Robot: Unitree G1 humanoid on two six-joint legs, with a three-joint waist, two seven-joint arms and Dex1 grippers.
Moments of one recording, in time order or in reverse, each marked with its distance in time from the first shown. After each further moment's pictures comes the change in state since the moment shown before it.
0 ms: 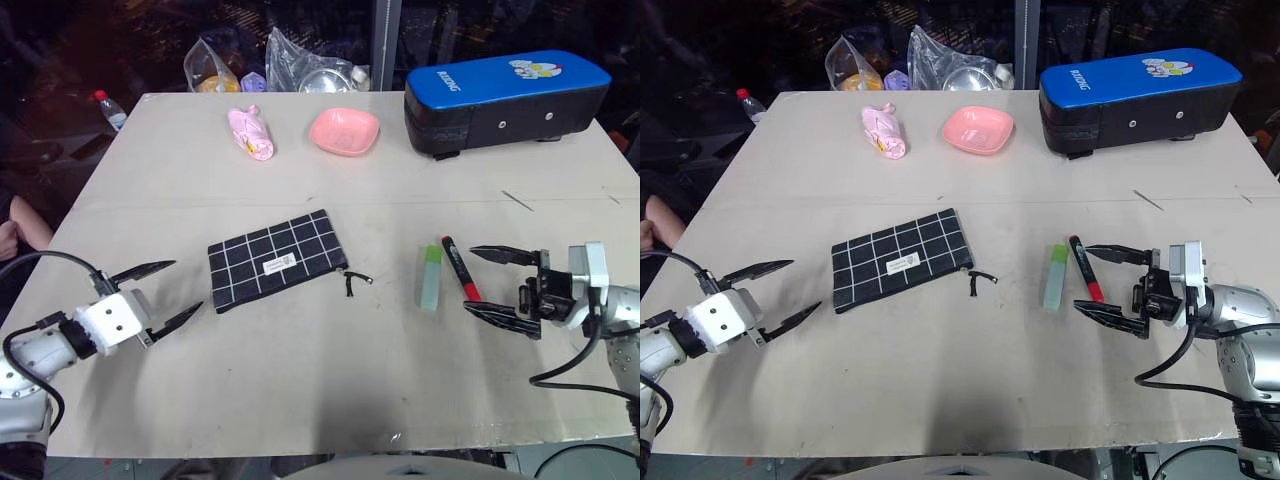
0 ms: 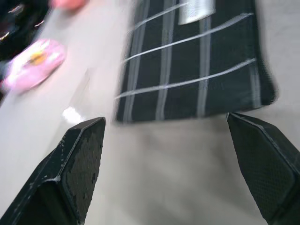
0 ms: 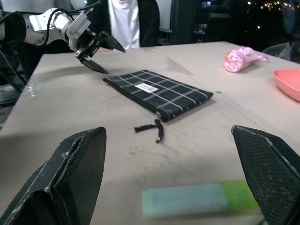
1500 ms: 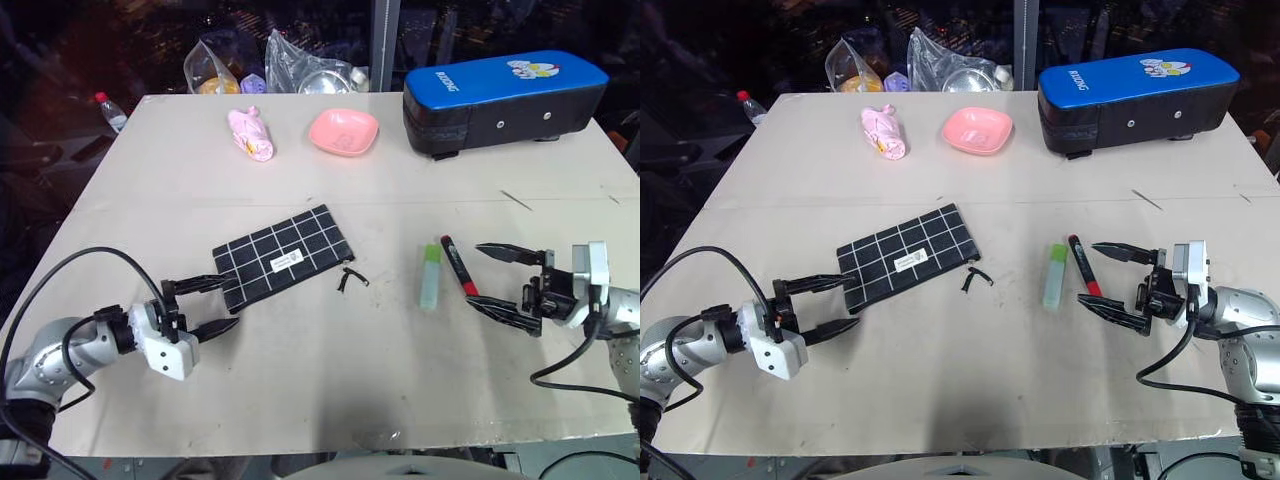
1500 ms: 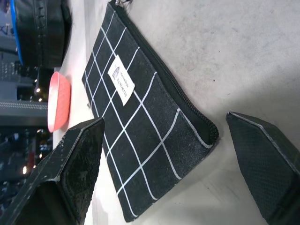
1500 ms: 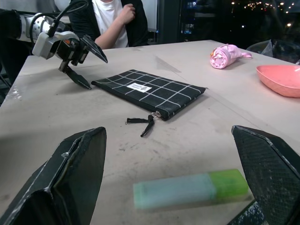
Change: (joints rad) left arm -0.080 0.098 -0.141 0.099 0.485 -0.508 0.446; right arm 0.016 0.002 -0.003 0.003 0.003 -0.010 -0.048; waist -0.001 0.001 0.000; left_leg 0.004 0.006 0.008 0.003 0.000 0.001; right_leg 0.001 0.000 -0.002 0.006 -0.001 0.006
